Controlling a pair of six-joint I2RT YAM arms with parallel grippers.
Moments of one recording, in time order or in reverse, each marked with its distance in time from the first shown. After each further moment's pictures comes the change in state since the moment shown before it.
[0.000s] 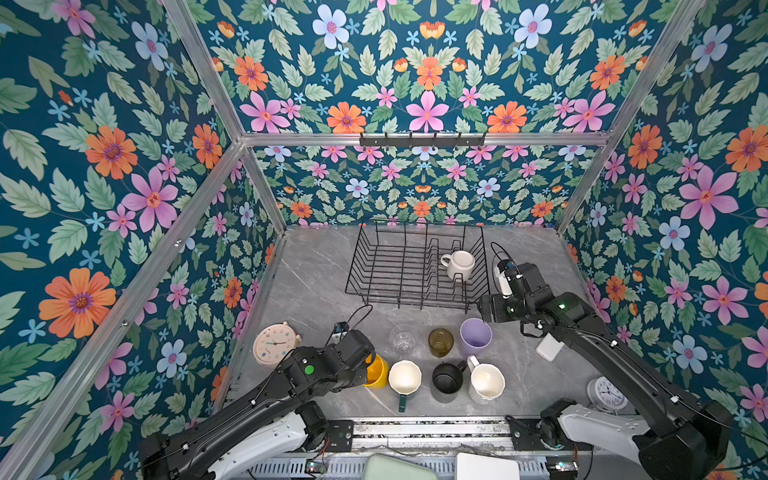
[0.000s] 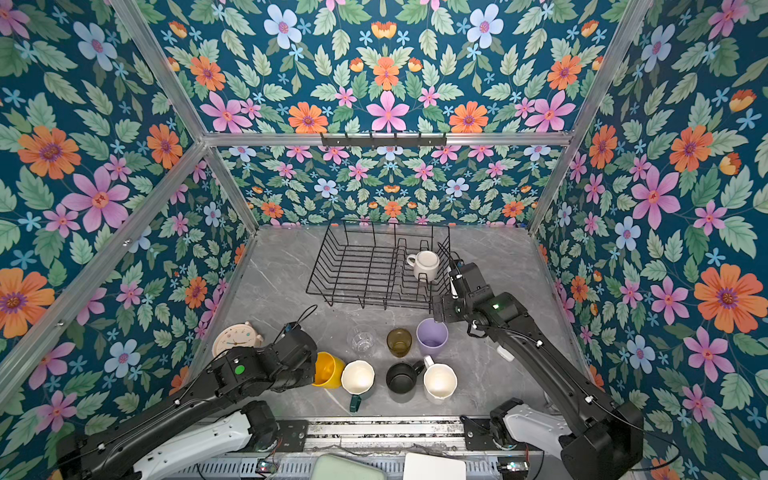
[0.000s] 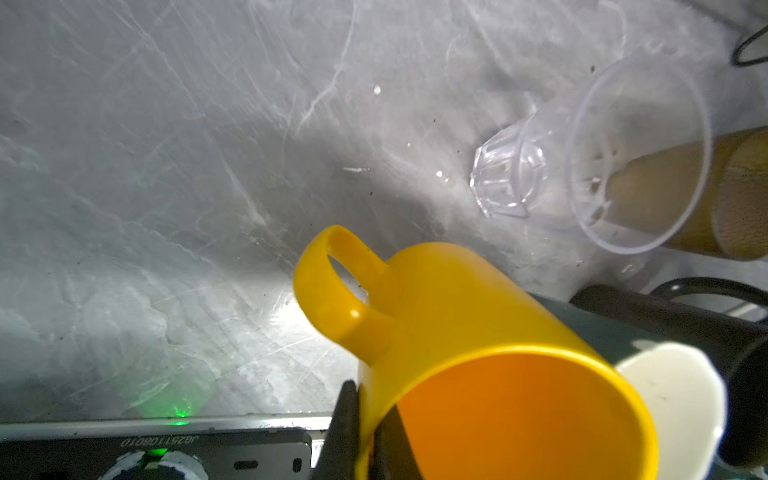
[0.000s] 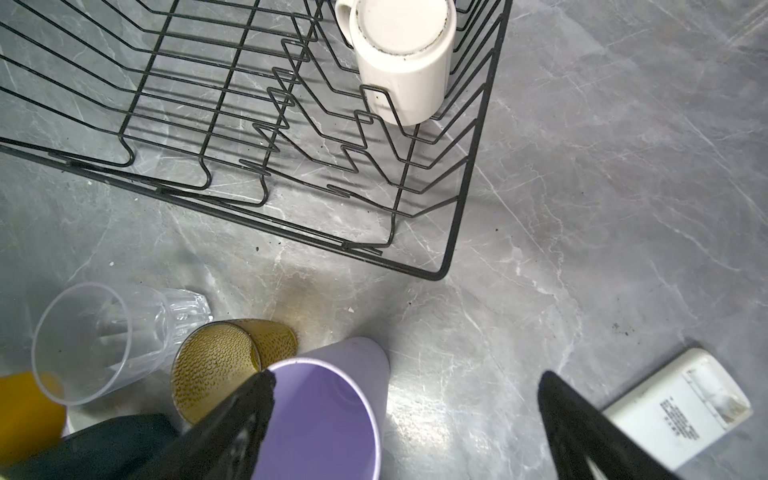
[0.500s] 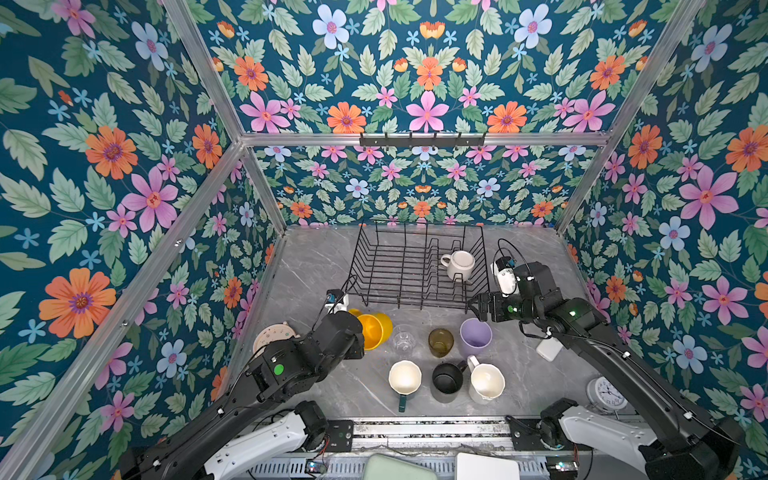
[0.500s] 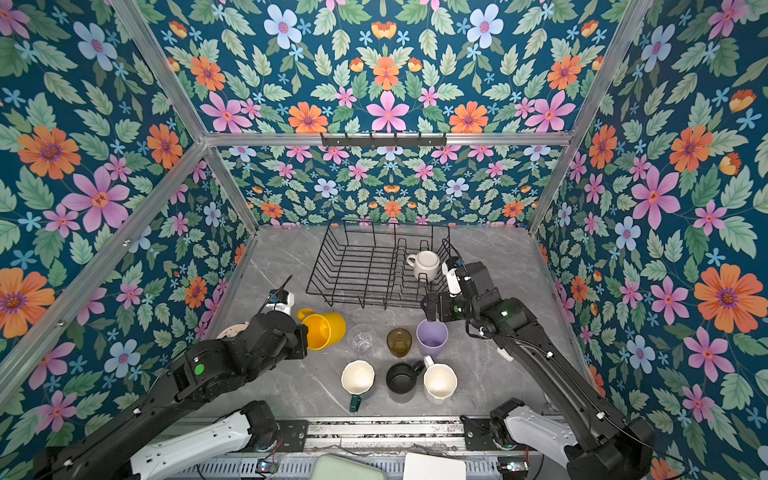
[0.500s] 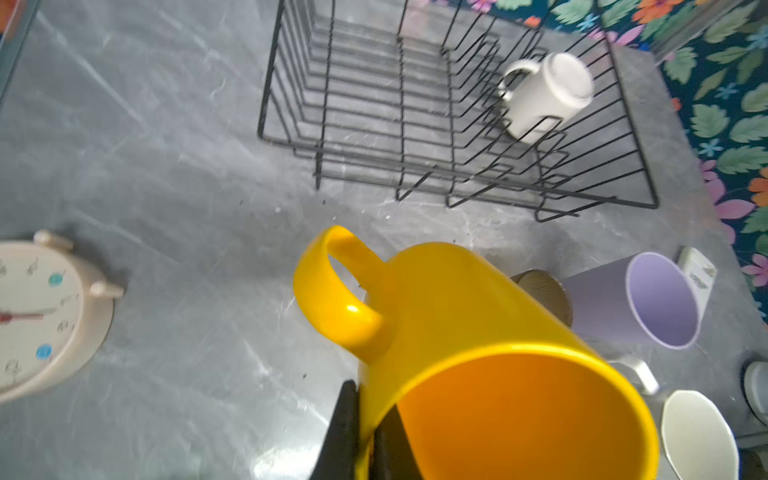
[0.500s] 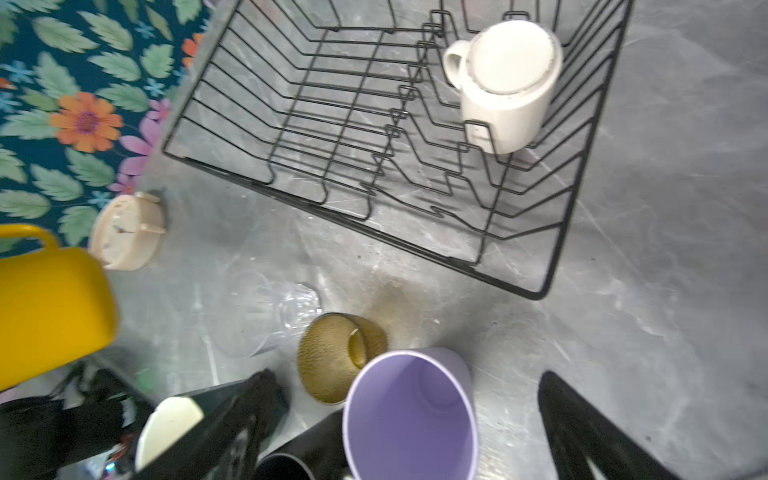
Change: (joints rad) left arm 0.000 -0.021 0.215 0.171 -0.223 0.320; right arm 0.000 -0.077 -0.018 0.115 -0.285 0.067
